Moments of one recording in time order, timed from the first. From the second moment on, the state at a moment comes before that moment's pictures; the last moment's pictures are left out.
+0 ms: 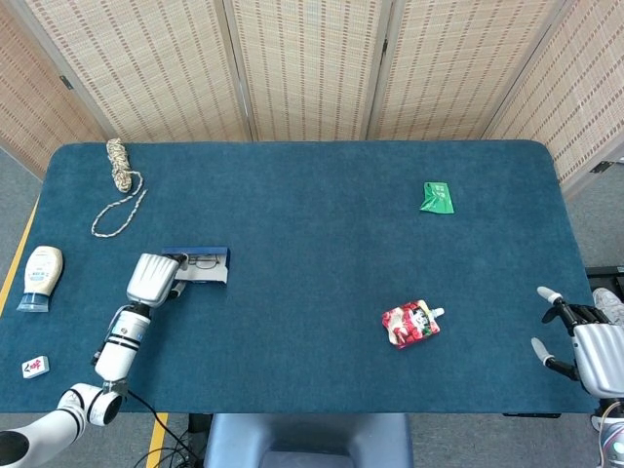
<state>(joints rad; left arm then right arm) -0.61 -1.76 -0.13 -0.76 1.42 1.12 0.10 0.03 -1.09 0.04 -1.58 -1.56 1.54 0.11</state>
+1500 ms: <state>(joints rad) -0.59 -1.38 -0.07 -1.35 1.28 0.94 0.27 0.03 -1.09 0.04 -1.58 -1.57 1.55 0.11</state>
